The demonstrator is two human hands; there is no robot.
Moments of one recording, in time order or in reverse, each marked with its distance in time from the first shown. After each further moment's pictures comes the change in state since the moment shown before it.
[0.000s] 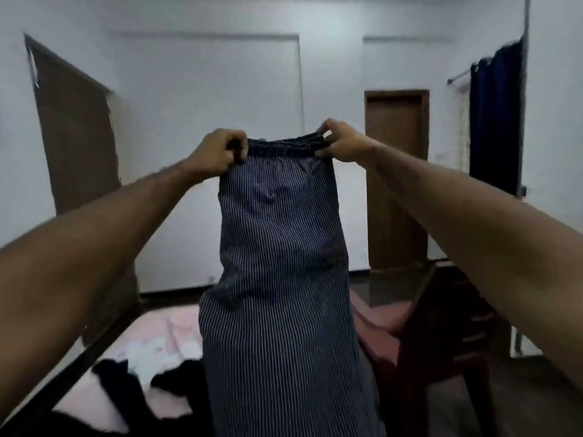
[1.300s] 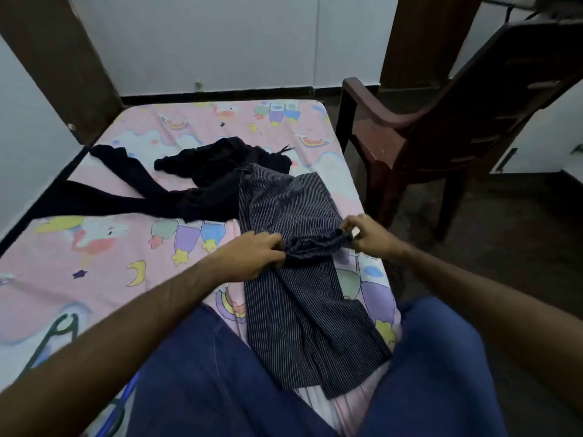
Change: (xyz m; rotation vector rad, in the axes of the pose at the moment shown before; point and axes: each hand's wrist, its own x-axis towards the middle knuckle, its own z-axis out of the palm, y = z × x) left_hand -0.466 -0.066 0.287 0.324 -0.891 0.375; right_hand -0.436 0.245 0.266 -0.008 -0.625 0.426
